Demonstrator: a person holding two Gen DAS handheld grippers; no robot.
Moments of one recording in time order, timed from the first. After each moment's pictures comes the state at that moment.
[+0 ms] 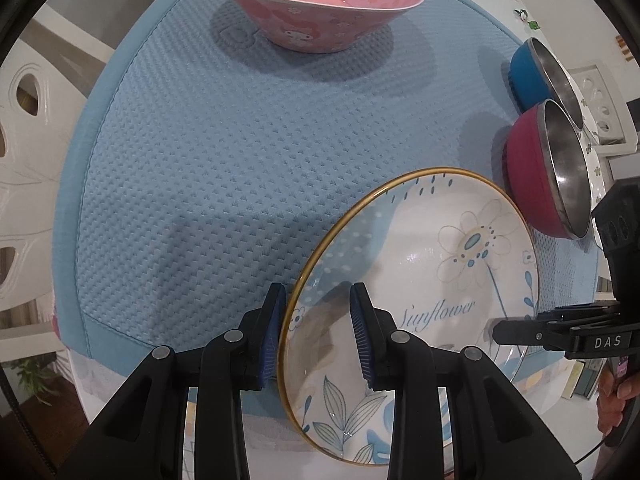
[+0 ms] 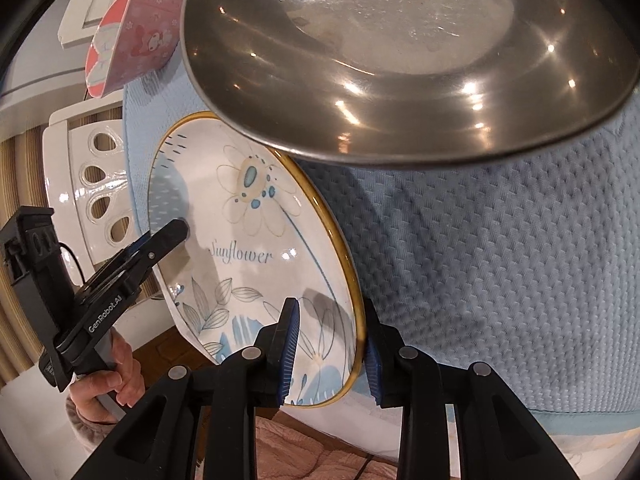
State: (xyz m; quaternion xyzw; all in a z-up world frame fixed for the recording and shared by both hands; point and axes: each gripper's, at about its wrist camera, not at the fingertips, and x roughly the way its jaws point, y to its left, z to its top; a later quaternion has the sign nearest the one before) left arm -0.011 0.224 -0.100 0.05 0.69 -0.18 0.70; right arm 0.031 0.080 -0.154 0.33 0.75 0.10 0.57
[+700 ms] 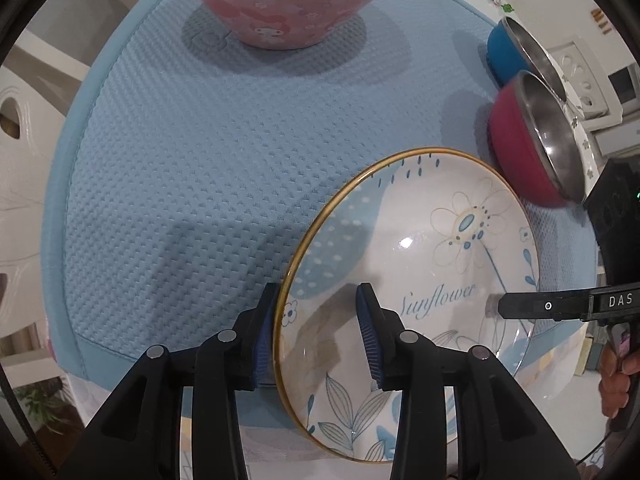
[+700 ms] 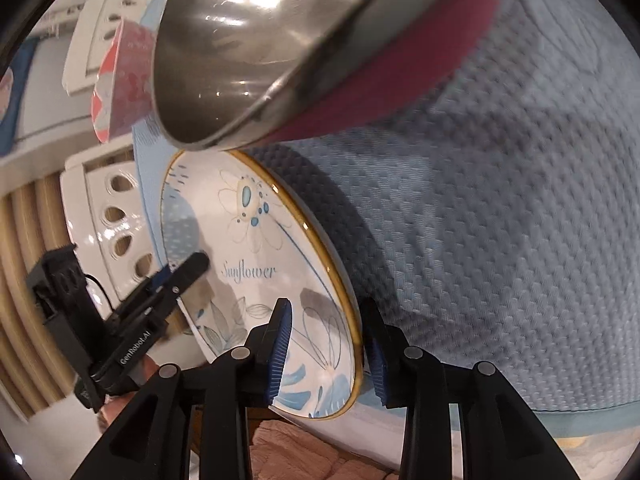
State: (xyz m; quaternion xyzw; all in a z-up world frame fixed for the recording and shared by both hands) left arm -0.031 0.216 -0.108 0.07 0.67 -0.22 0.70; right arm -0.003 0.037 -0.166 0.43 0.69 0.08 0.58
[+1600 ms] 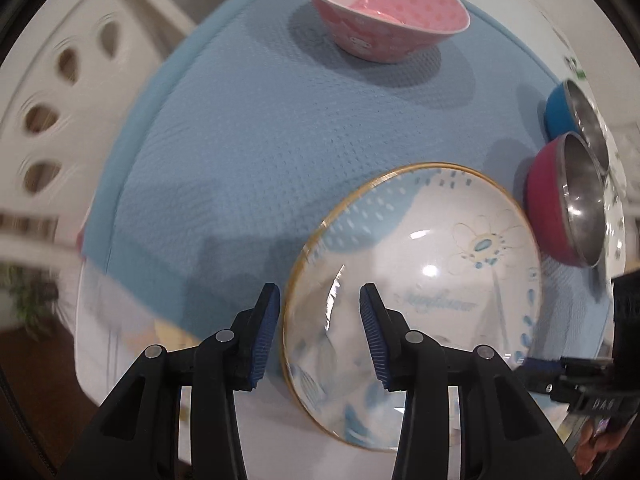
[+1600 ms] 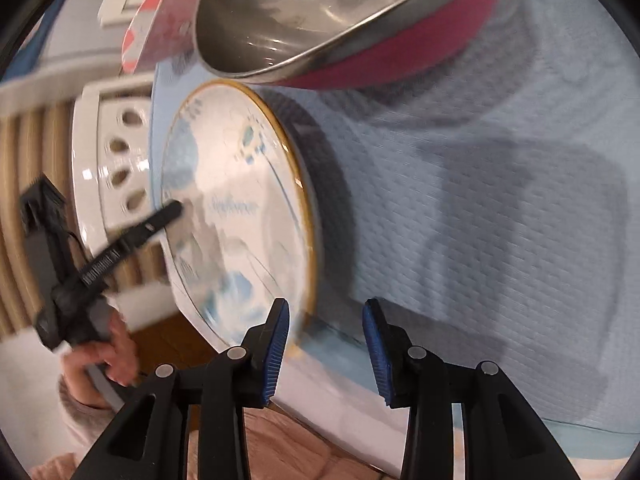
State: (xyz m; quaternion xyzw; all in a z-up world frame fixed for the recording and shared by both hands) left arm -0.066 0.226 -0.069 0.01 0.67 -0.04 0.74; right arm -0.032 0.016 -0.141 0.30 0.72 0.17 0.60
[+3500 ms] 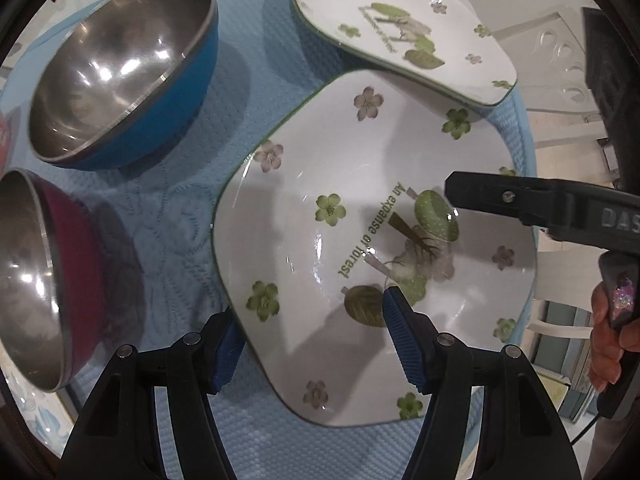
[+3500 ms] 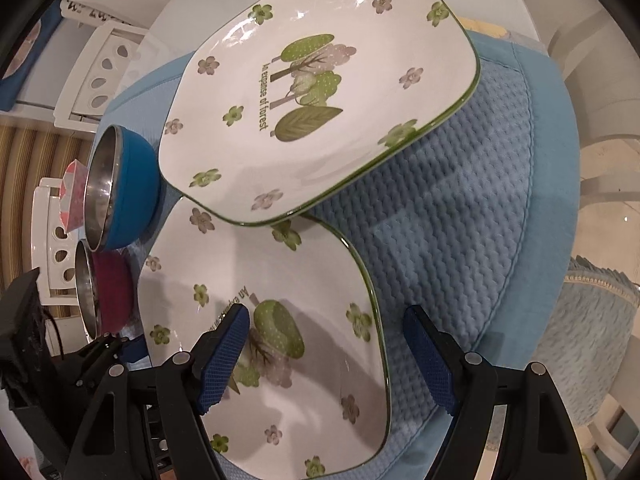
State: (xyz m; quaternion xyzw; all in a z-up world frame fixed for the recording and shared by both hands) left arm -0.089 -0.161 -0.101 0.07 0.70 -0.18 0.69; right arm 0.072 -0.280 -0.122 0.20 0.67 0.07 0.71
